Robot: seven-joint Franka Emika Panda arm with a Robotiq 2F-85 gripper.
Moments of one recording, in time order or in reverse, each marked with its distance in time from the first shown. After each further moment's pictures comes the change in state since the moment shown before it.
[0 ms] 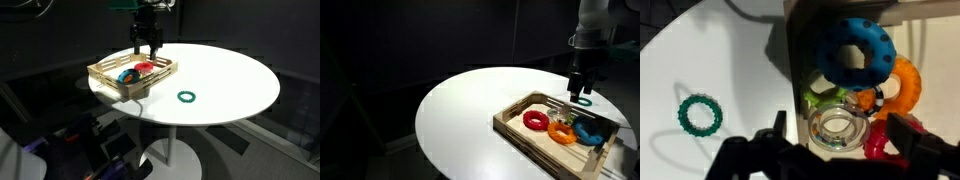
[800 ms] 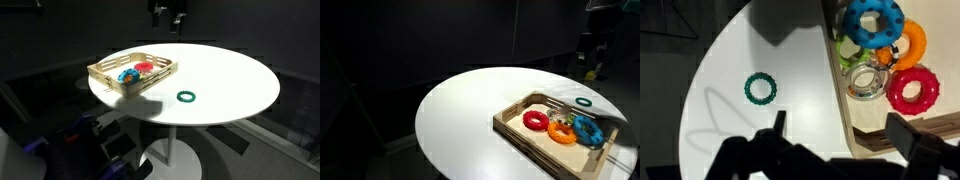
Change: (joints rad) arm -0.087 -0.085 -0.063 0.161 -0.006 -0.188 0.011
